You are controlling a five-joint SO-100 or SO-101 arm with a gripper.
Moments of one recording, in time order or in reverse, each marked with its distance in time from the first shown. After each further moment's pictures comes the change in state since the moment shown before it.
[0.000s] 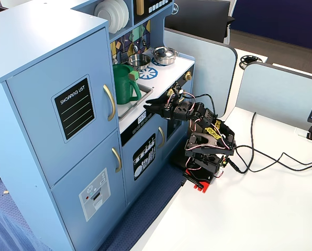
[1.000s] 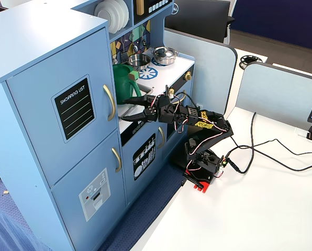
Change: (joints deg) arm -21.3 -23.0 -7.1 -35.1 -8.8
